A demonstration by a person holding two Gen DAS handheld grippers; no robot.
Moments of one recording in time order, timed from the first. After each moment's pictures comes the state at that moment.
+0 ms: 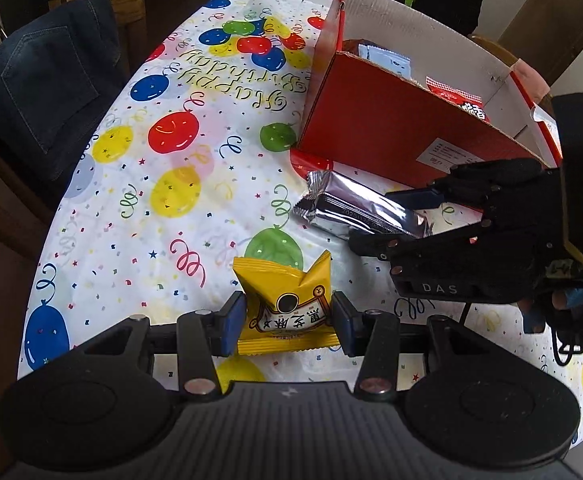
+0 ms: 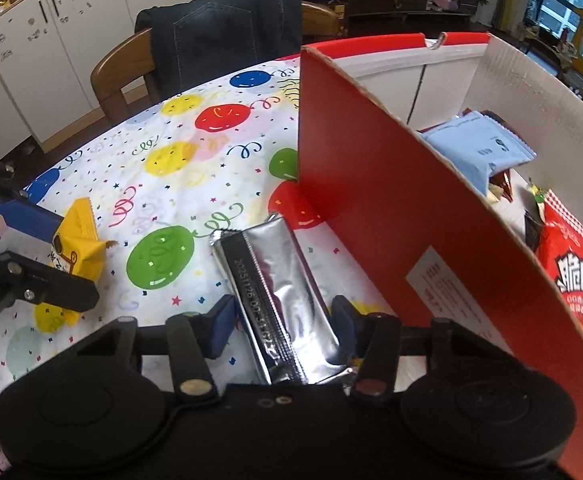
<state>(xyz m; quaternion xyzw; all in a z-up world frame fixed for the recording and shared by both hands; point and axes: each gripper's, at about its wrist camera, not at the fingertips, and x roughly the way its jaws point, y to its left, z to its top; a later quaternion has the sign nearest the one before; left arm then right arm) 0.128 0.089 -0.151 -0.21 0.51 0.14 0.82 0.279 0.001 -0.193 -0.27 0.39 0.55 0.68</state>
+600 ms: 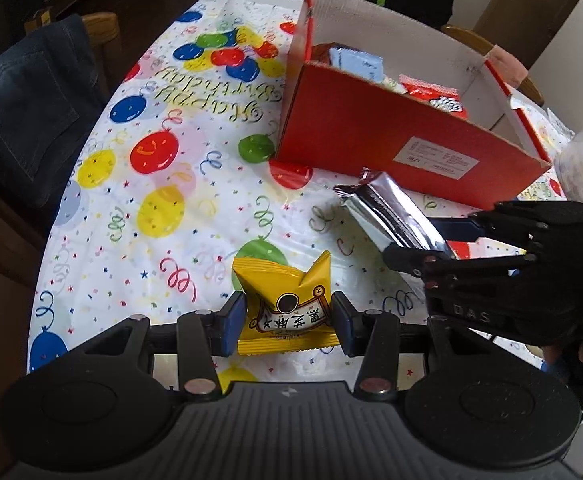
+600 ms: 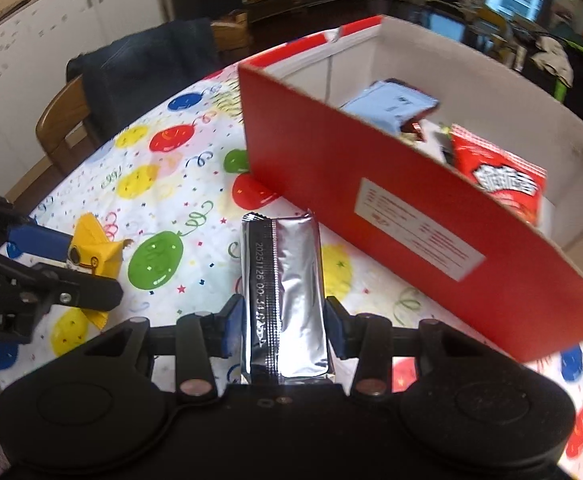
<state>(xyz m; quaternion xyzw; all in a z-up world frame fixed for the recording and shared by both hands) 0.131 0.087 -0.142 -0.18 0.50 0.10 0.84 0.253 -0.037 -0.168 -0.20 0.43 0.44 0.76</state>
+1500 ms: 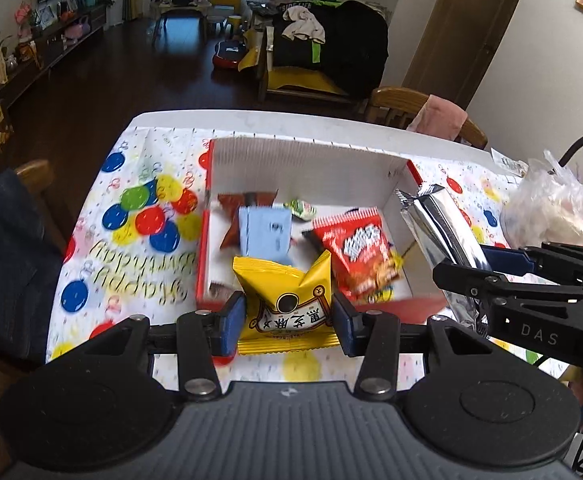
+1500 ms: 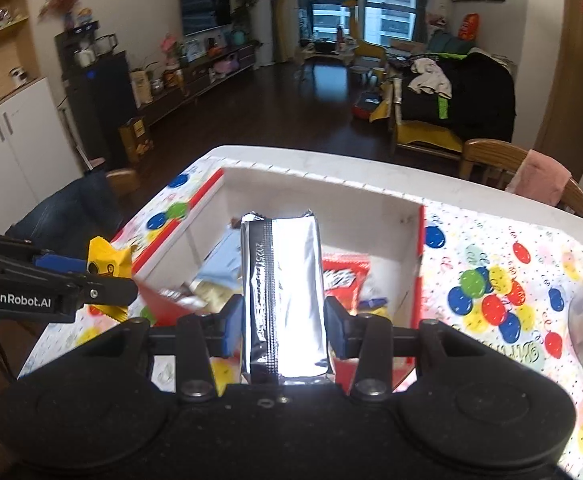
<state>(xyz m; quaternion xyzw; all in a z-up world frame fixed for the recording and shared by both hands) 0.233 0.073 -0.041 -0.13 0.43 0.04 0.89 0.320 -0.106 -0.059 -0.07 0.37 0.32 0.87</state>
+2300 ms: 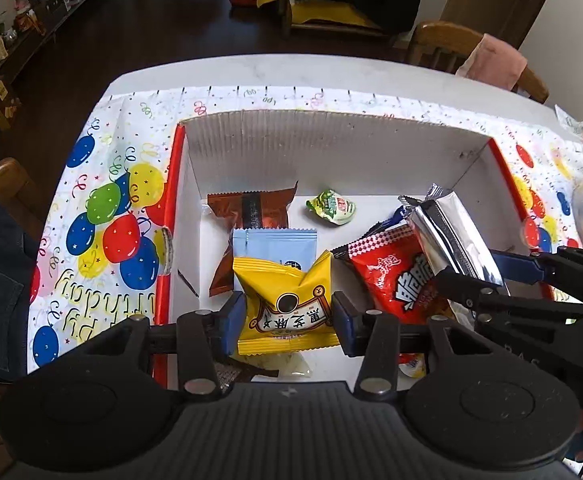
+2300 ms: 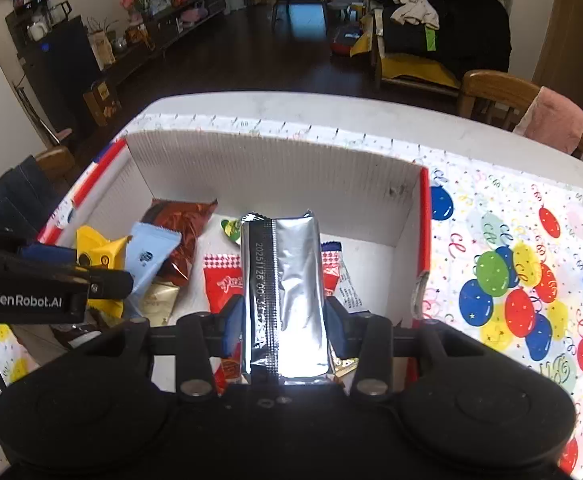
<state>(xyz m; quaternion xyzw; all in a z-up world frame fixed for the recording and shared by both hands) 0.367 0.079 -0.106 -0.10 0.53 0.07 0.84 0.423 -0.071 -0.134 -0.08 0.47 0.29 0.83</state>
